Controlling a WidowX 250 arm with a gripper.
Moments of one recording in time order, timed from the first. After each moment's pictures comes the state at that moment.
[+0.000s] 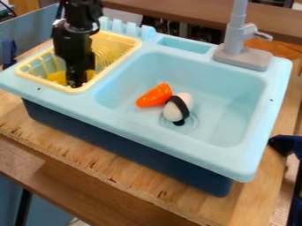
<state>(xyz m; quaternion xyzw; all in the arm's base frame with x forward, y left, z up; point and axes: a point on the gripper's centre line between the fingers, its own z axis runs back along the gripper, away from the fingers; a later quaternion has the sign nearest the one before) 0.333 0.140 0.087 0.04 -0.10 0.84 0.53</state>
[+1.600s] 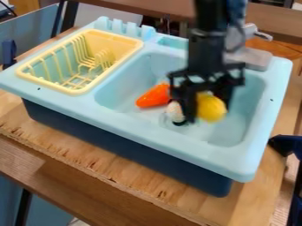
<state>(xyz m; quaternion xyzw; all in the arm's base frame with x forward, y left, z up) 0.326 -0.101 0.115 -0.04 0.06 0.38 0.92</state>
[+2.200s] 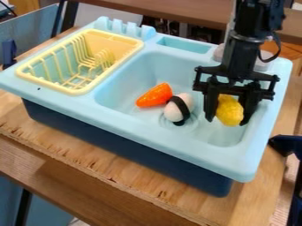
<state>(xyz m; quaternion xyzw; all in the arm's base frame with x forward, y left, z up) 0.348 -0.118 0.109 0.02 0.06 0.23 0.97</state>
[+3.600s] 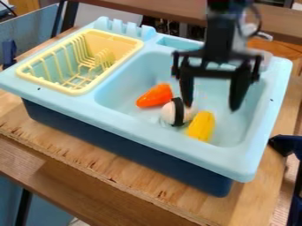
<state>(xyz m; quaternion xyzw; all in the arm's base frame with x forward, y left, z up) 0.331 -0.095 0.146 -0.02 0.01 0.19 0.98</state>
